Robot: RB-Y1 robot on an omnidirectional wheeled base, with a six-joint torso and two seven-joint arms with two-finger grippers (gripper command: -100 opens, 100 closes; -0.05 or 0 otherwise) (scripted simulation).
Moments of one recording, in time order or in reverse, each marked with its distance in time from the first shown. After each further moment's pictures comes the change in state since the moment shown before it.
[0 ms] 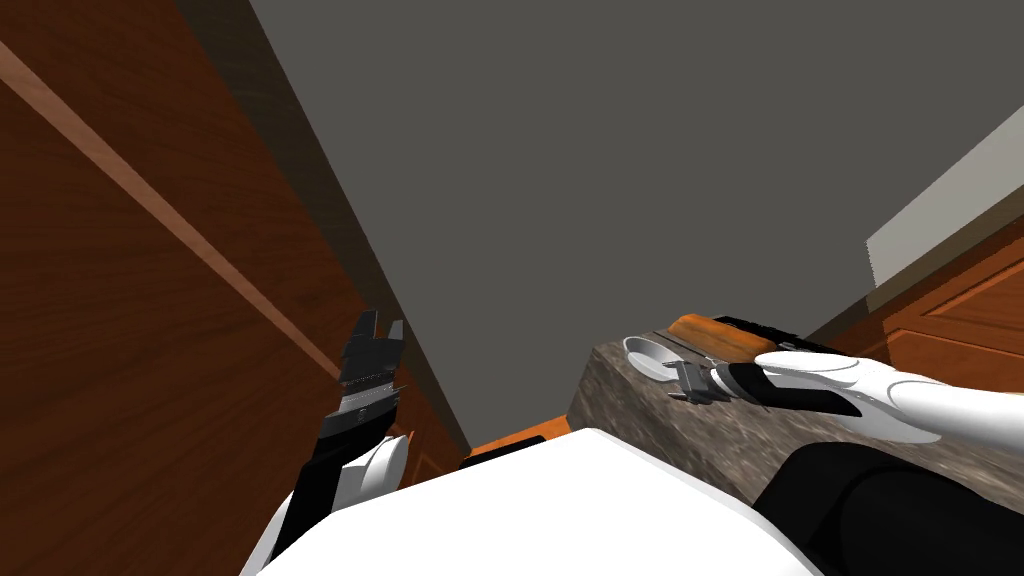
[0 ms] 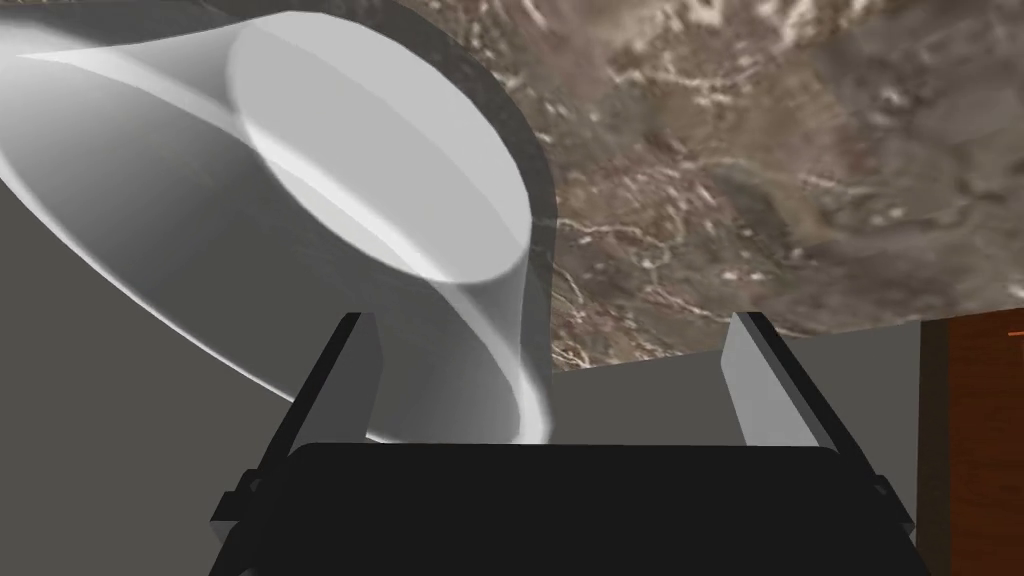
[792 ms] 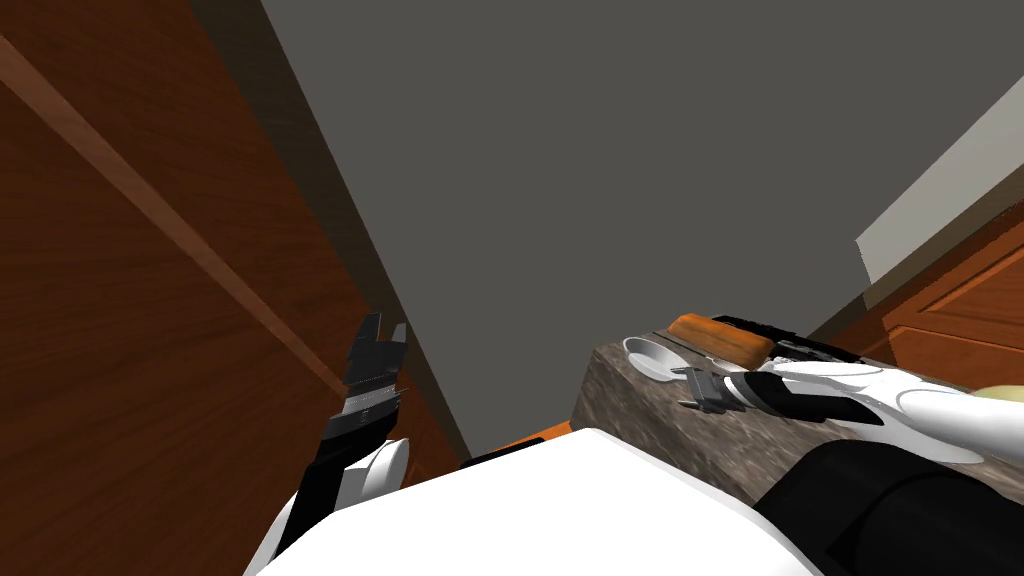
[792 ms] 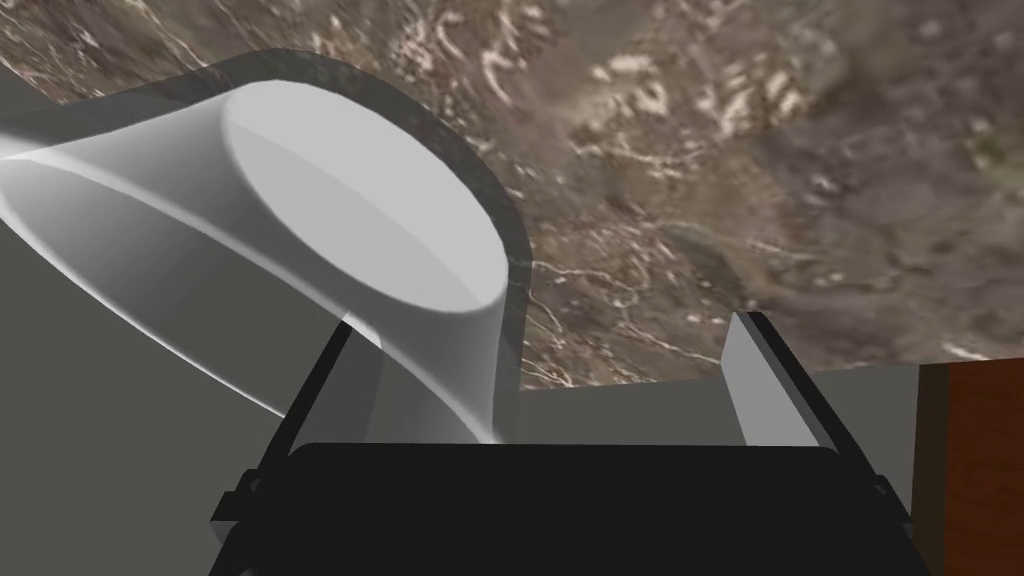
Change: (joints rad) left arm 0.015 0.002 -0.007 0.013 -0.001 0.006 0.002; right arm -0.161 0.009 0.253 0.139 -0.200 -0.082 0.185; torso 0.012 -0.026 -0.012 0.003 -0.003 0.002
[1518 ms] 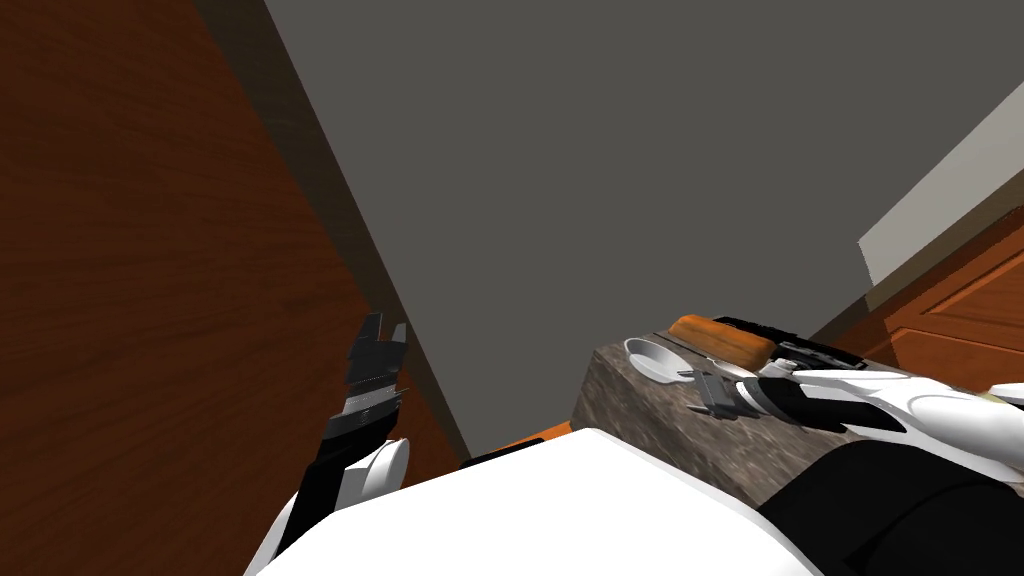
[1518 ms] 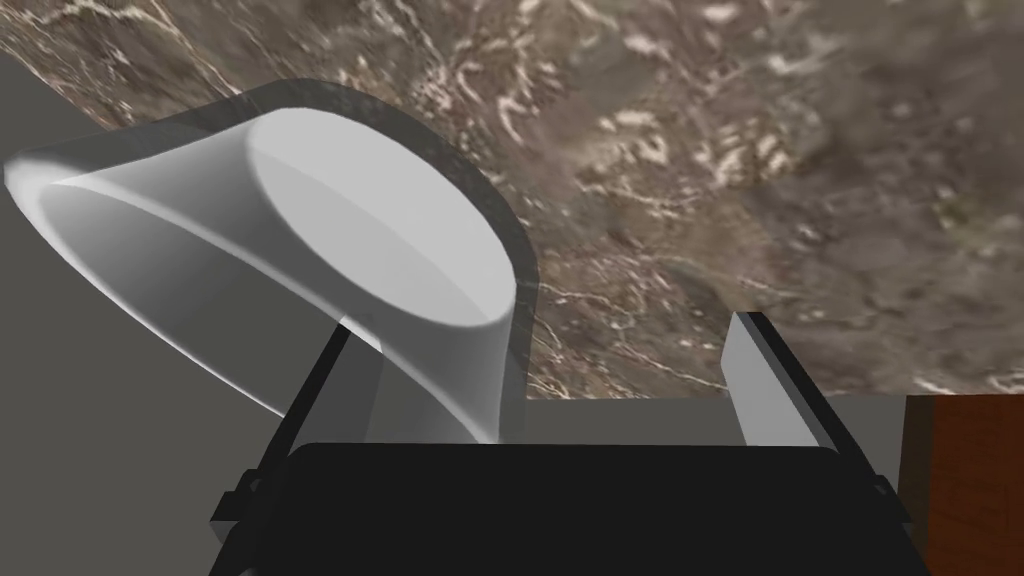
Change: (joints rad) left arm 0.000 0.000 -0.002 0.000 0.000 0.000 0.000; right arm -0.108 -0.001 0.201 0.091 -0.181 -0.057 0.162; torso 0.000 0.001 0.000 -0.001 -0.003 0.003
